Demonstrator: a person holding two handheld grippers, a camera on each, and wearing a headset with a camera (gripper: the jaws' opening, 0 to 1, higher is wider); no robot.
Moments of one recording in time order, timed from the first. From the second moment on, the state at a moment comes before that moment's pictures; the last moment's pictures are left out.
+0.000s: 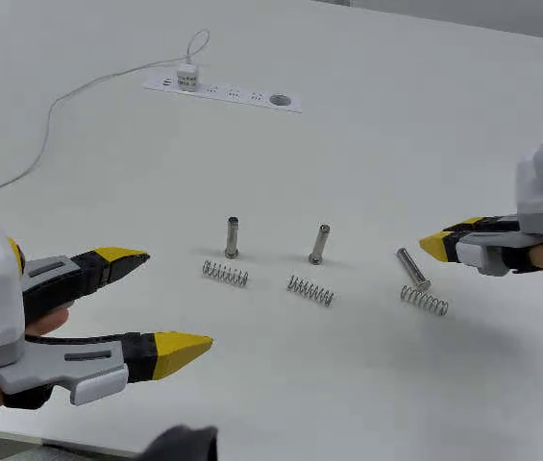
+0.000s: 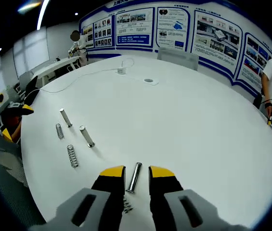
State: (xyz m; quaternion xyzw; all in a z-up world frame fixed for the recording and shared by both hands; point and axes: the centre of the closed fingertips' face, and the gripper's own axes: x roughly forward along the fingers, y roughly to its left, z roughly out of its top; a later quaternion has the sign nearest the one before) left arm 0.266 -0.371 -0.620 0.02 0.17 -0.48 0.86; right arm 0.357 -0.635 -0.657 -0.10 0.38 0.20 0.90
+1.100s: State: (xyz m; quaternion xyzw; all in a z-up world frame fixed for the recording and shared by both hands) left arm 0.261 -0.375 -0.625 0.02 0.18 -0.49 0.85; right arm 0.373 -0.634 -0.706 -0.09 0.47 0.16 0.86
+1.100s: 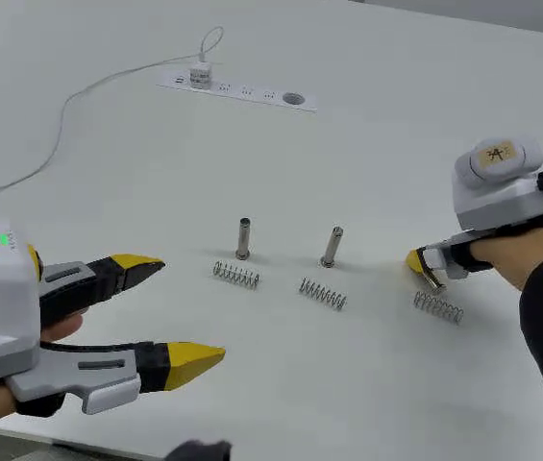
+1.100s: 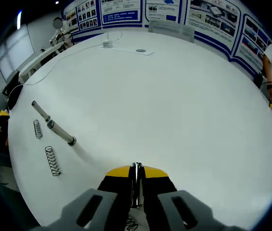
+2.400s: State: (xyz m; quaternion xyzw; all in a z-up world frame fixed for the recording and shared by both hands) left arm 0.260 -0.377 -0.625 0.03 0.18 -0.49 0.85; right arm 0.343 -0.648 -0.662 -0.06 0.39 0.13 0.91
